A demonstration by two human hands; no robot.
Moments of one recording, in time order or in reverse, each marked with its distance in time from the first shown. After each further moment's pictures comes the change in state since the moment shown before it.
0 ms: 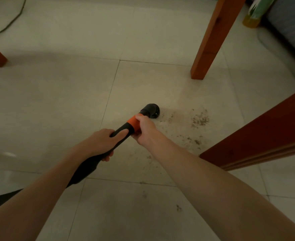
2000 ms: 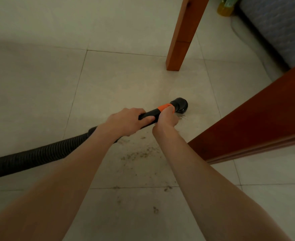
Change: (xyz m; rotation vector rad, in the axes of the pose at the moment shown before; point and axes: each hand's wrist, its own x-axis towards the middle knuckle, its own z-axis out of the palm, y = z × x) left_hand 0.060 0.124 0.050 0.380 0.015 0.359; right_hand 0.005 -0.071 -0.090 0.208 0.499 -0.236
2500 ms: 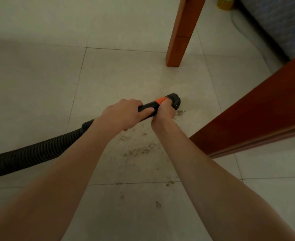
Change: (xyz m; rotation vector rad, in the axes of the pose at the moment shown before) left_hand -0.009 0.003 -0.014 0.096 0.063 -0.027; right_hand -0.008 -0.002 0.005 0.116 -0.111 0.030
